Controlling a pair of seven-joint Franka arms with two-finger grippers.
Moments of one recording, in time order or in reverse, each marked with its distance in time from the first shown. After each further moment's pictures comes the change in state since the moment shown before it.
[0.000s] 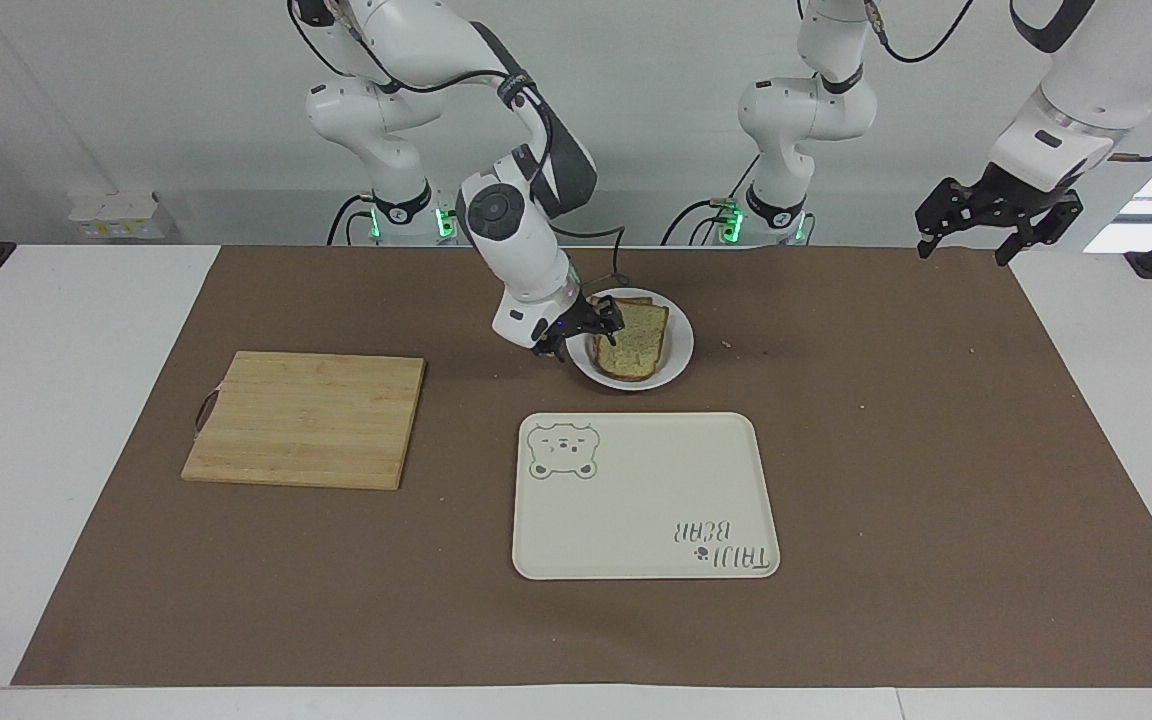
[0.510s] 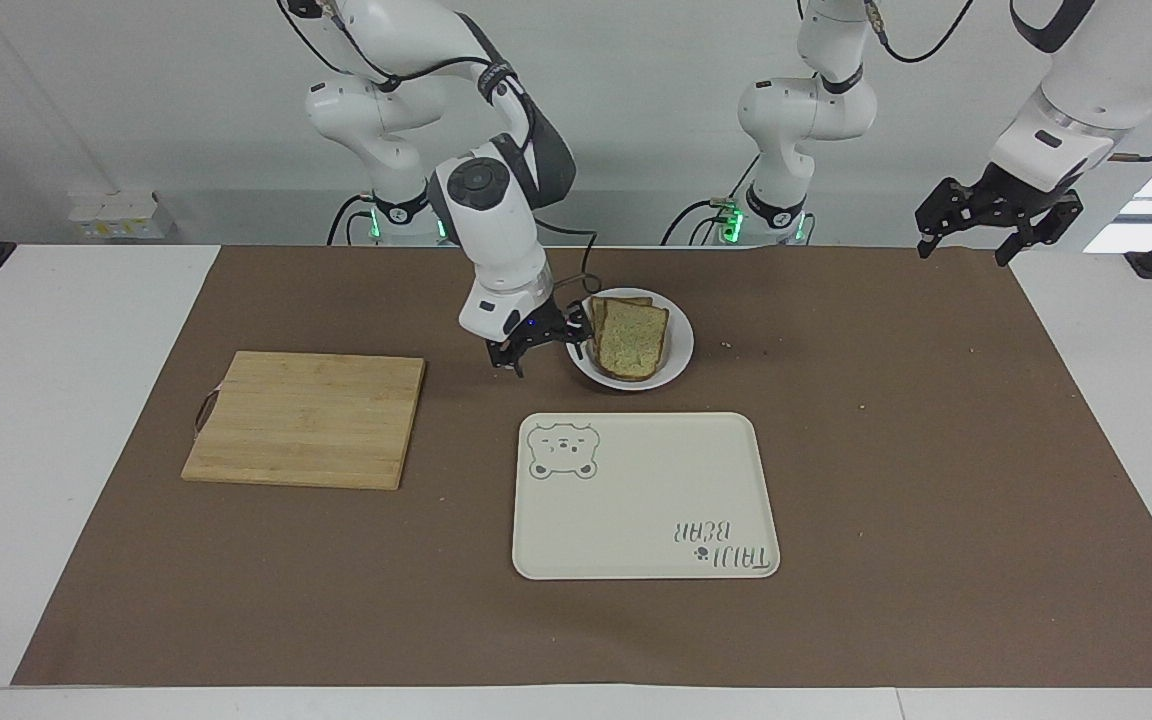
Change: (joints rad) left arm 0.000 0.000 0.000 0.000 0.000 0.000 0.000; right arm -0.165 -0.075 -0.003 0.044 -0.164 -0.086 -0.003
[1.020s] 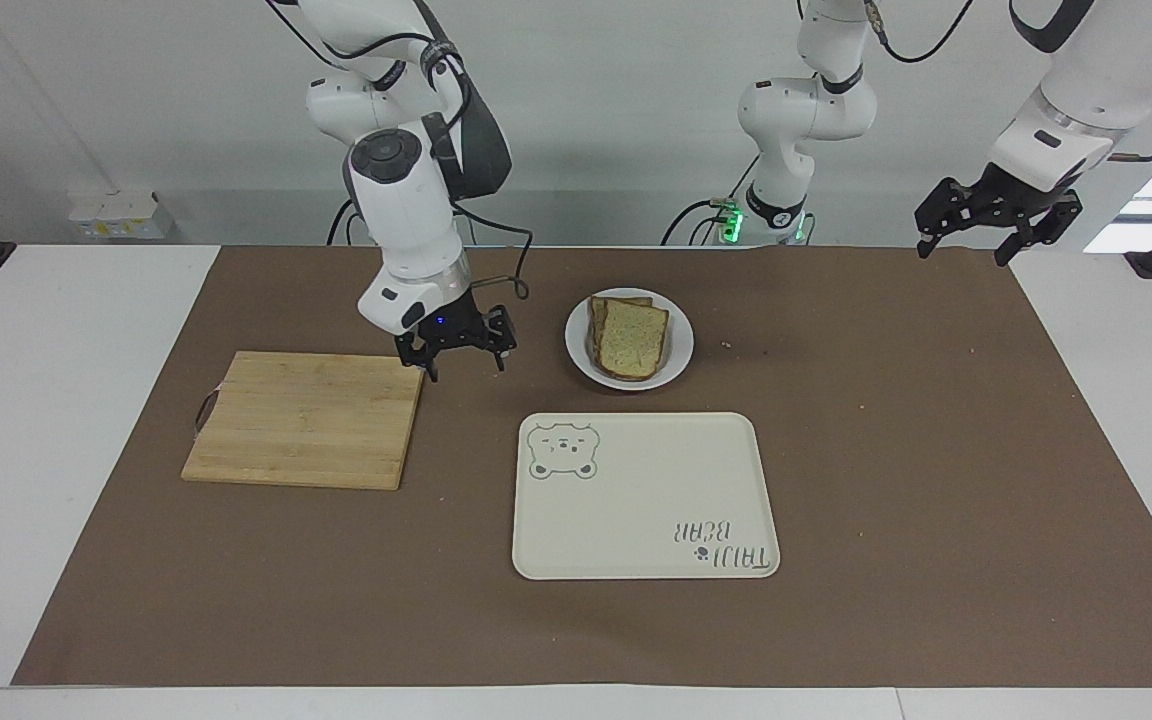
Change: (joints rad) left arm -0.001 0.000 -0.004 0.000 0.000 0.000 0.000; right arm -0.092 -0.057 -0.002 0.087 -0.073 -0.125 0.000
